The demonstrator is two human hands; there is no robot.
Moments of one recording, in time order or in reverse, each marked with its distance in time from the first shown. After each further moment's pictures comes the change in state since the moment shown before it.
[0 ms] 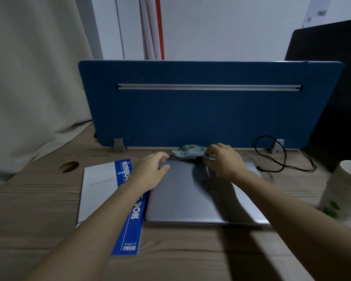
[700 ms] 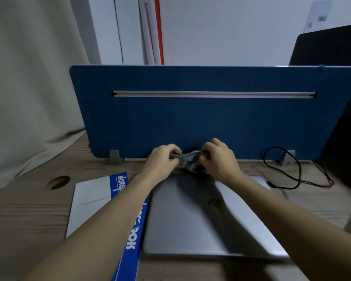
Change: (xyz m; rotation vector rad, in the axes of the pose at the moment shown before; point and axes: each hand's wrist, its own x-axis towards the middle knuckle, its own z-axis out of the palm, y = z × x) left_hand 0.083 0.012 0.007 -0.075 0.092 0.064; right_hand 0.049 -0.020 0.008 0.117 0.194 -0.064
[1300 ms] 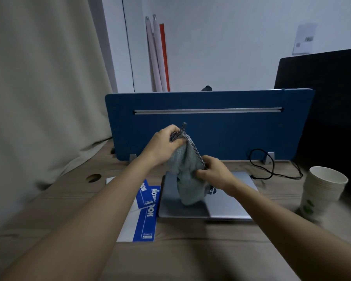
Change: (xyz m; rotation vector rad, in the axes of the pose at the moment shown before) left_hand -0.075 0.114 -0.118 -0.137 0.040 0.118; right_hand -0.092 -0.072 -0.086 0.570 -0.265 0.208
